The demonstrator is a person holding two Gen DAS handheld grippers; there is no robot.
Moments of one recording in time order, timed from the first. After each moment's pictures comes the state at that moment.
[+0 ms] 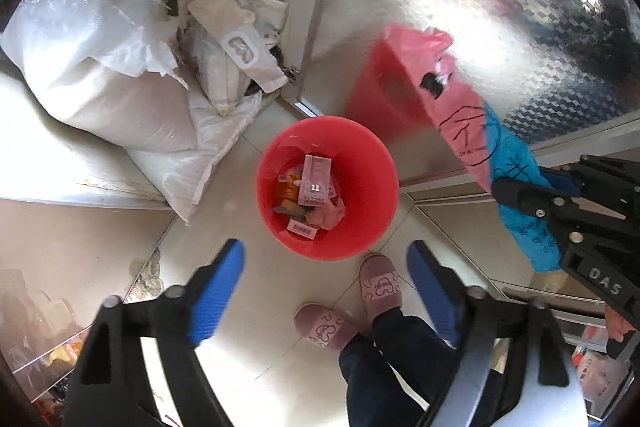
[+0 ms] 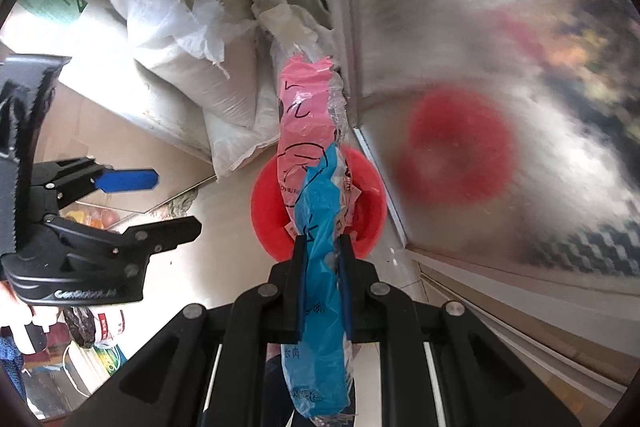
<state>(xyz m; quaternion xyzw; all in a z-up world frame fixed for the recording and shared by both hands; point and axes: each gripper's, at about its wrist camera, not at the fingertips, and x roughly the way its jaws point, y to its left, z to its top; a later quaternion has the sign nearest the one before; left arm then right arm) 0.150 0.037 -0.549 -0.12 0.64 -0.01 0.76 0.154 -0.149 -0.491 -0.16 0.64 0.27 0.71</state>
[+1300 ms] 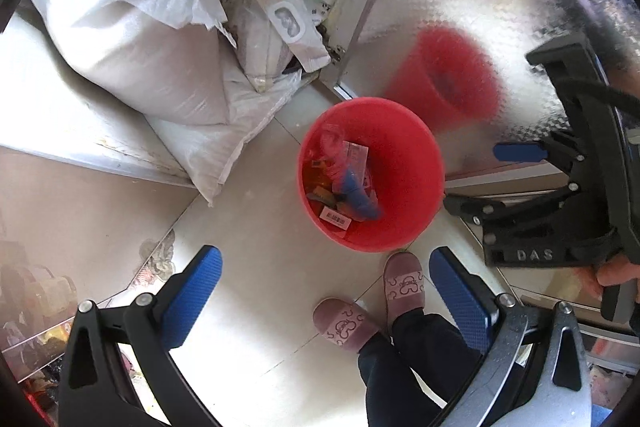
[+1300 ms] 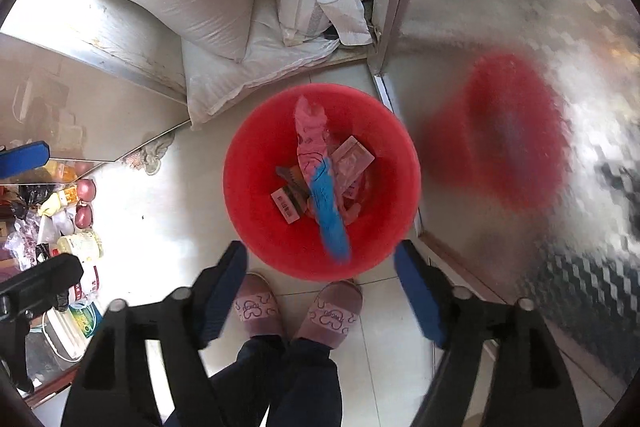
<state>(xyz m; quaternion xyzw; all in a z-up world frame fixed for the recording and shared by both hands) 0.130 0.060 -0.583 -0.13 0.65 0.04 0.75 0.169 -0.123 -0.596 -0.24 0.69 0.27 0.63</state>
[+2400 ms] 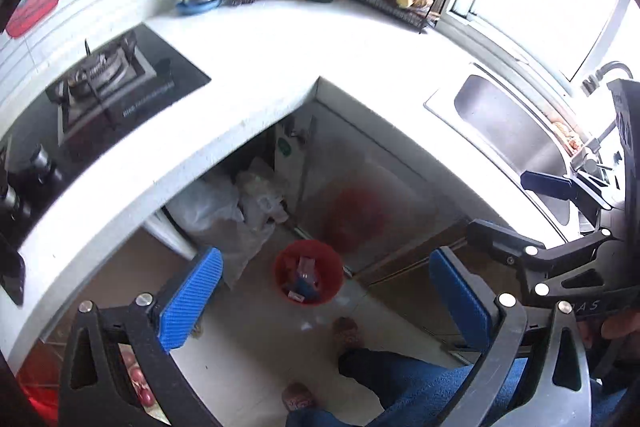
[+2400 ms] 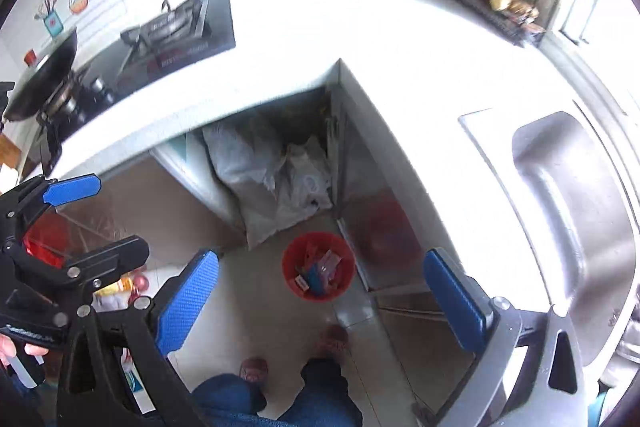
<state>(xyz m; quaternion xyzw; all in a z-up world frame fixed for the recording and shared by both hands) 0.043 0.020 -0.117 -0.10 0.46 0.02 0.88 0.072 -0.169 -0.123 -0.15 0.50 0.24 0.82</state>
